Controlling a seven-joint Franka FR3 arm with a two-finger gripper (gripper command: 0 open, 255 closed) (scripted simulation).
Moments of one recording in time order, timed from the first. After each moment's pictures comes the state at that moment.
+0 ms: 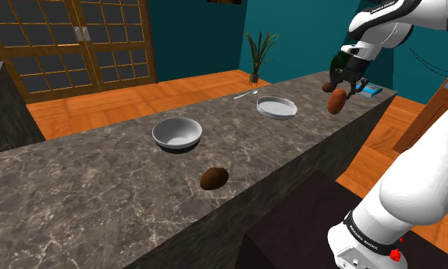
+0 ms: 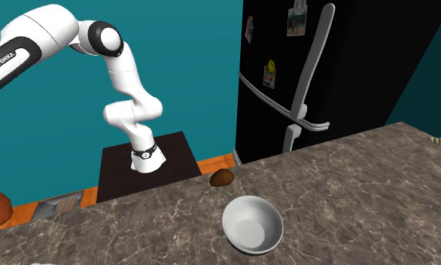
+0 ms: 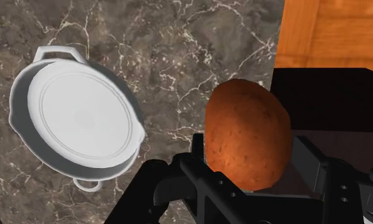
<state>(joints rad) -0.02 -0.06 -0.88 -1.98 0.09 1.89 -2.48</state>
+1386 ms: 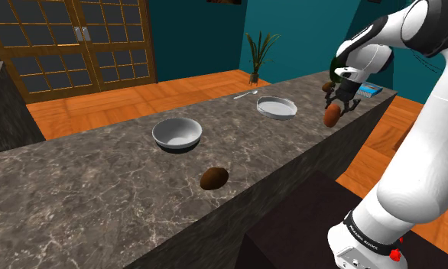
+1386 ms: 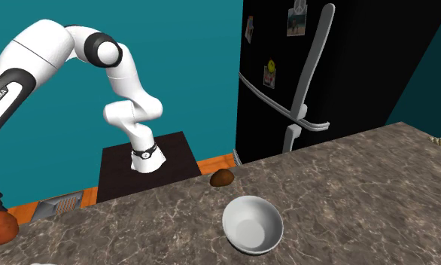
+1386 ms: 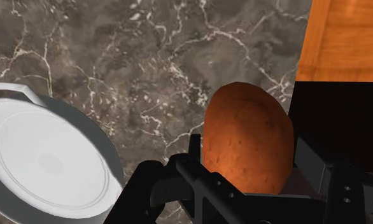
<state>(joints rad) -0.07 0.15 -0.90 -2.07 0.28 2.10 -2.67</state>
